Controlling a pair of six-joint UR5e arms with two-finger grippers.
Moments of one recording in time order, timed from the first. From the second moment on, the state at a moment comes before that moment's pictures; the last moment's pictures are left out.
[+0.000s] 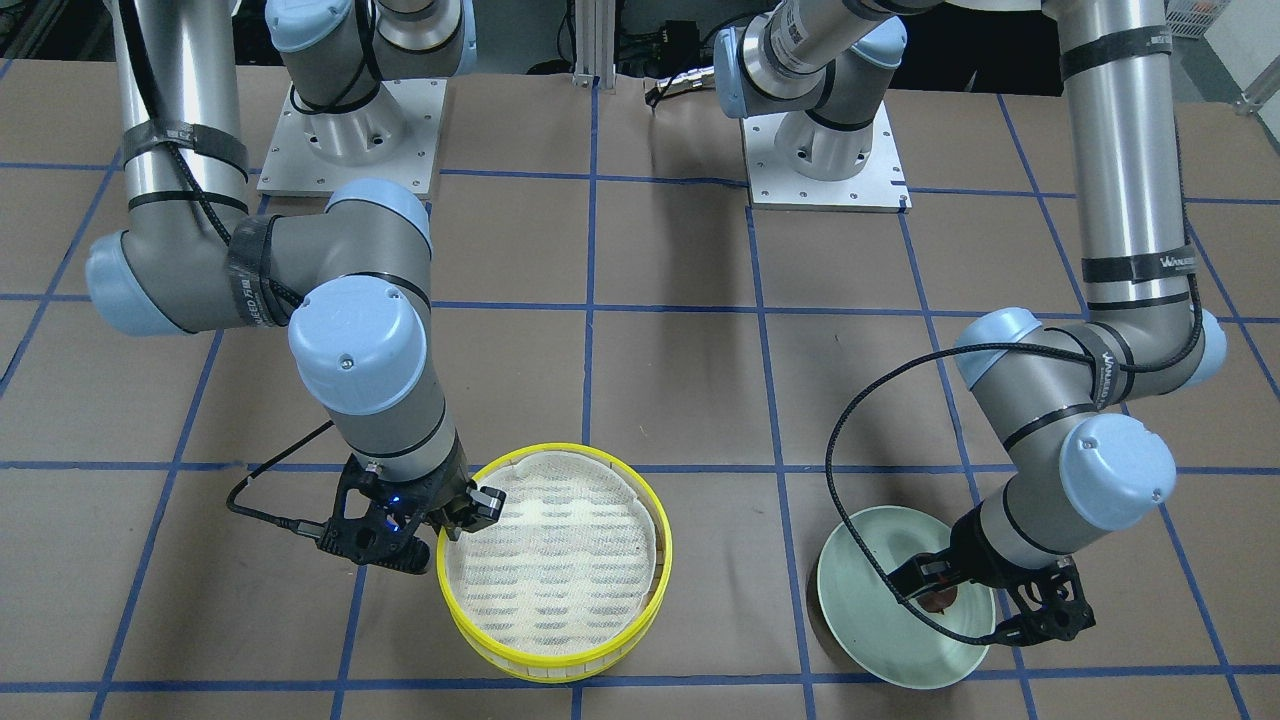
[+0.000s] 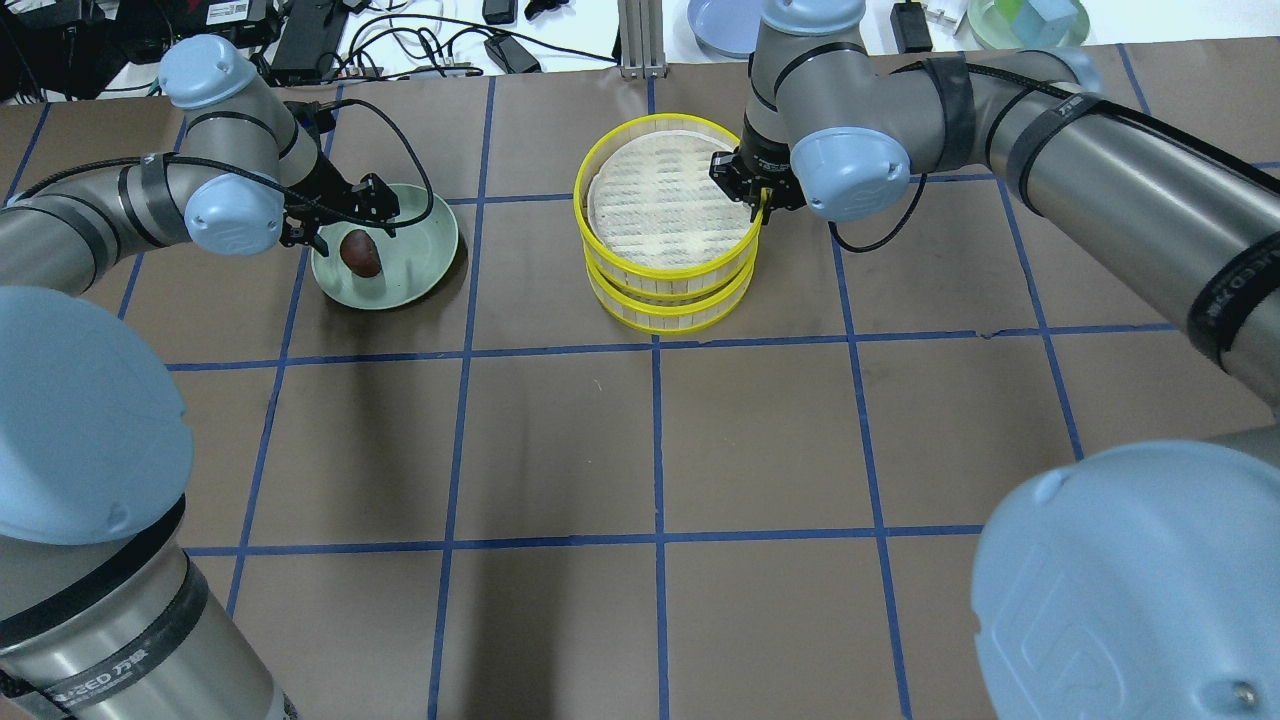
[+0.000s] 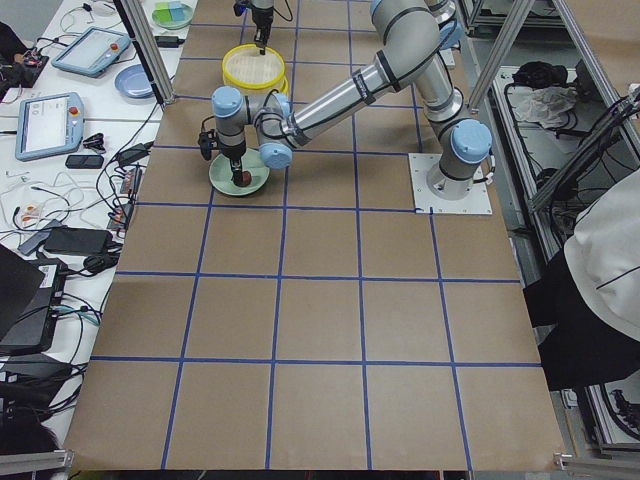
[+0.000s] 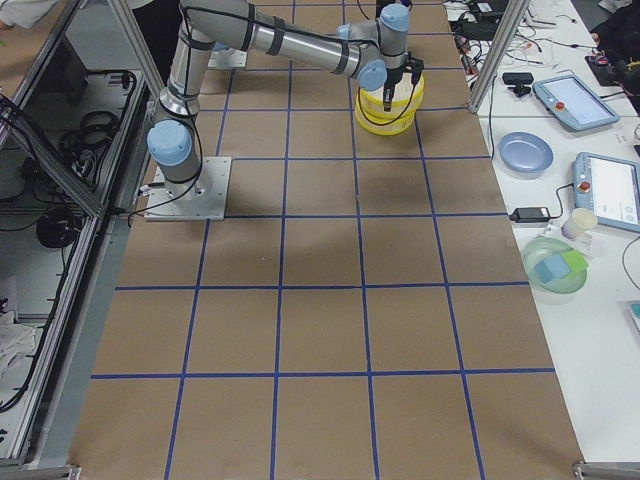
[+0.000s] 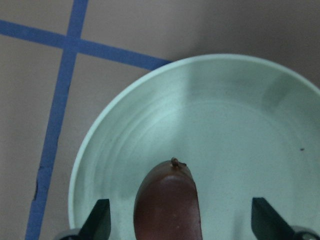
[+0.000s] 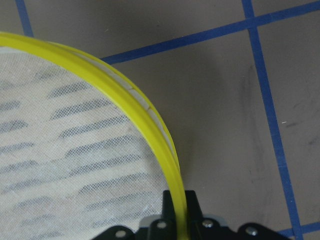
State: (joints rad) left arm -1.34 -2.19 -1.55 -0.91 1.52 -0.02; right arm 1.73 -1.07 1.49 -2.10 -1.57 0.40
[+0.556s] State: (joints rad) left arm -1.34 -2.19 -1.55 -0.92 1.50 -0.04; right arm 1.73 -1.06 1.50 -2.08 -1.58 0.40
